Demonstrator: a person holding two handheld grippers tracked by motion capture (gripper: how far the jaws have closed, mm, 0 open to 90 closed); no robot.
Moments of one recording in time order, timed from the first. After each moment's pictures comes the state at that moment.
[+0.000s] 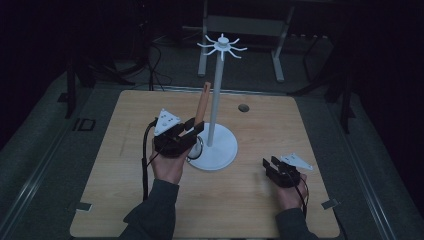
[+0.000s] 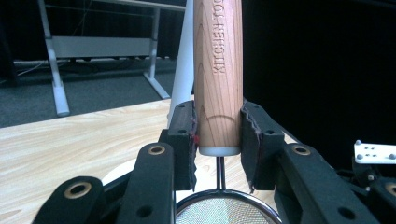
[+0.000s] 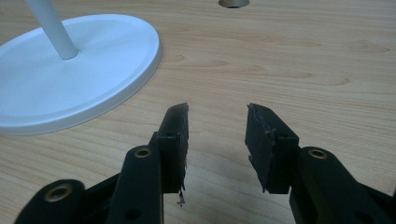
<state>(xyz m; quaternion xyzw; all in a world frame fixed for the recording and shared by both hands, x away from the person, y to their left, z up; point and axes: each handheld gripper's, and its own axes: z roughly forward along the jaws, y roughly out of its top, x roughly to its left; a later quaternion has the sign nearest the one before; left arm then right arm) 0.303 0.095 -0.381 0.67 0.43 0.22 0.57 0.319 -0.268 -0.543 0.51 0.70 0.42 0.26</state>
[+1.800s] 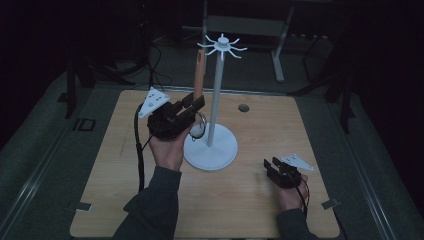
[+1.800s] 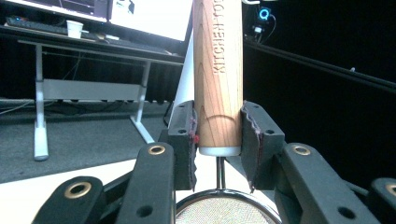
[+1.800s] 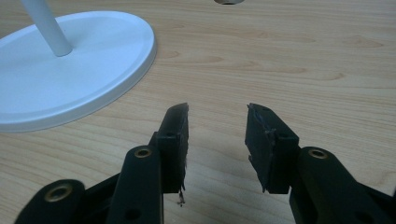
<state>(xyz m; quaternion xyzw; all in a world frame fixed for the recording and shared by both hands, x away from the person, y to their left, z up) 0.308 0.098 -0.326 0.61 0.41 0.22 0.65 0.317 -0.271 -0.544 0.51 0.70 0.42 0.26</state>
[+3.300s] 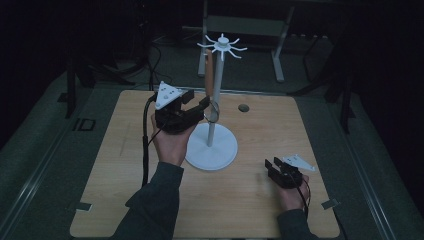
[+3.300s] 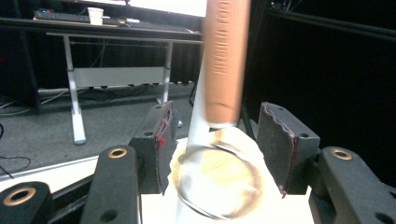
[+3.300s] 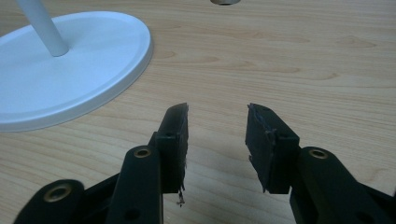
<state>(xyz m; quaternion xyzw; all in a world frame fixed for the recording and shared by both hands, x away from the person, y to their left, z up) 0.324 0.086 -0.326 0.64 0.42 0.26 0.58 0.316 -0.273 -0.544 0.52 0.70 0.41 0.26</state>
